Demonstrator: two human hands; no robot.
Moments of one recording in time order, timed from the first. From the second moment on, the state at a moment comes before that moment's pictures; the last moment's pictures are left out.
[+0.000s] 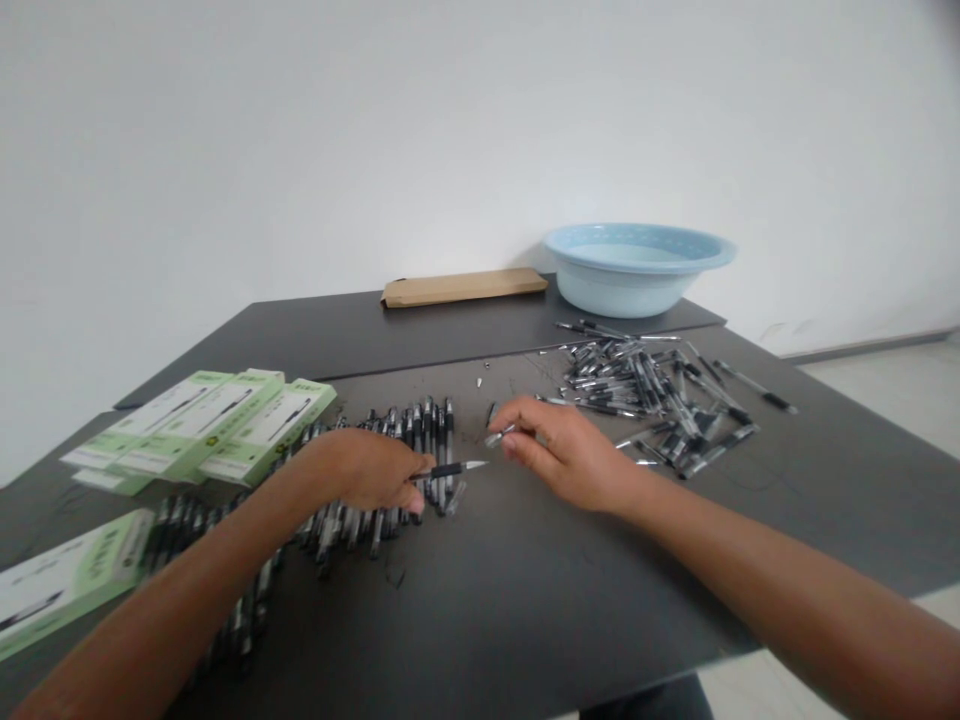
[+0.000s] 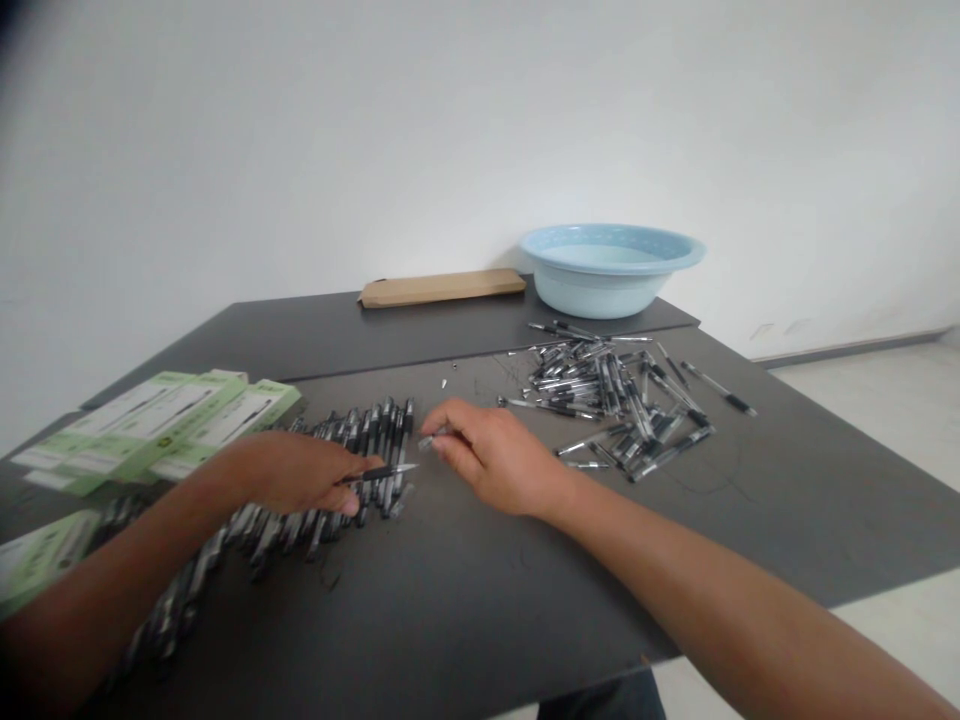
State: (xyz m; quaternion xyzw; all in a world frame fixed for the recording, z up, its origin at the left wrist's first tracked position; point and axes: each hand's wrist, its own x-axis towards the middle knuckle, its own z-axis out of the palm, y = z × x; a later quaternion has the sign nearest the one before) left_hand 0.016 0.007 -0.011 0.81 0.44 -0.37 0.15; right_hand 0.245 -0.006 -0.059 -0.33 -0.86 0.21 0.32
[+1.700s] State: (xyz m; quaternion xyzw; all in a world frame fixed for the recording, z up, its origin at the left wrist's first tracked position) left_hand 0.012 0.005 -0.014 0.83 0.44 -0.33 0.13; right_hand 0.261 0.055 -0.095 -0.51 -0.86 0.00 0.08
